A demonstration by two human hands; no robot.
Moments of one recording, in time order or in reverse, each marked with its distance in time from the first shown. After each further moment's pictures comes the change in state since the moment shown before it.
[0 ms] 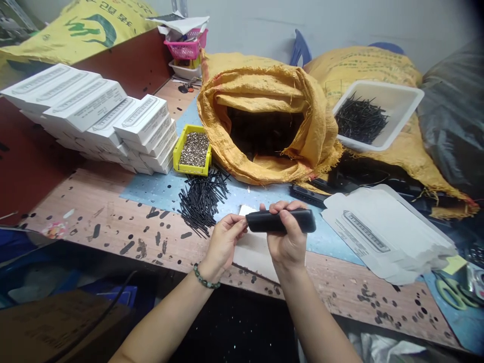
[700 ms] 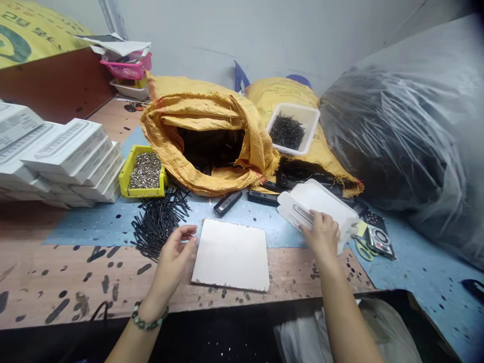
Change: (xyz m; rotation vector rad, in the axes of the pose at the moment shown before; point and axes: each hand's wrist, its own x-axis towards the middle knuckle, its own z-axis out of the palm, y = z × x) left_hand 0.003 0.018 -0.031 0.662 -0.023 0.248; right_hand 0.039 -0.084 -0.228 -1.965 0.377 -0.111
